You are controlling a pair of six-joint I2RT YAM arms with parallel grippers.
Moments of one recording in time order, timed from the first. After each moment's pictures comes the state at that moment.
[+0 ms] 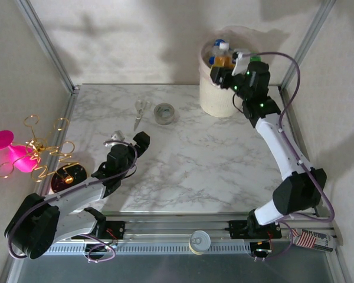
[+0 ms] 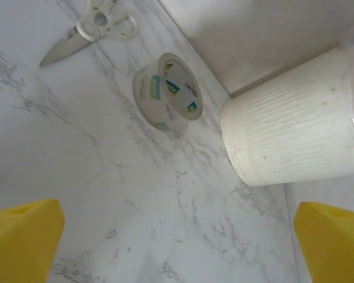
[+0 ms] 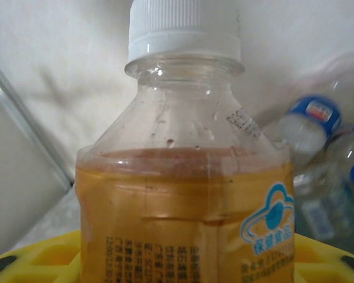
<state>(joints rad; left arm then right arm) -0.51 1.12 0.38 0.42 -0.24 -1.07 0.27 1.54 1.53 -0.08 -0.24 0.24</state>
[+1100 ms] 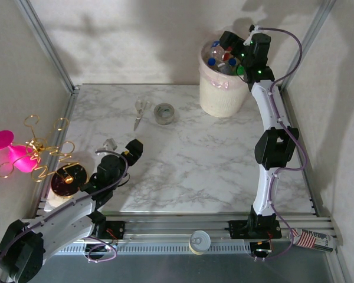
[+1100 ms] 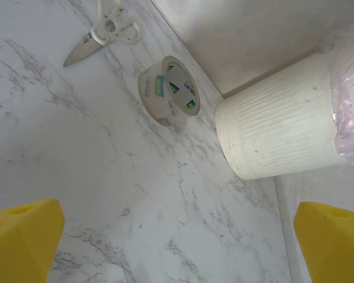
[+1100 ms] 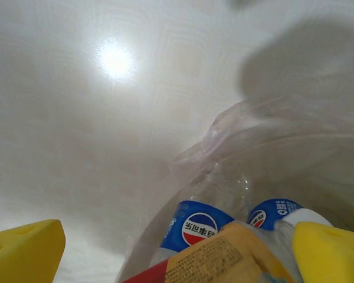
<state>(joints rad) -0.51 0.85 0.26 0.31 -0.25 -1.07 0.12 2.12 2.21 -0.16 -0.18 0.53</state>
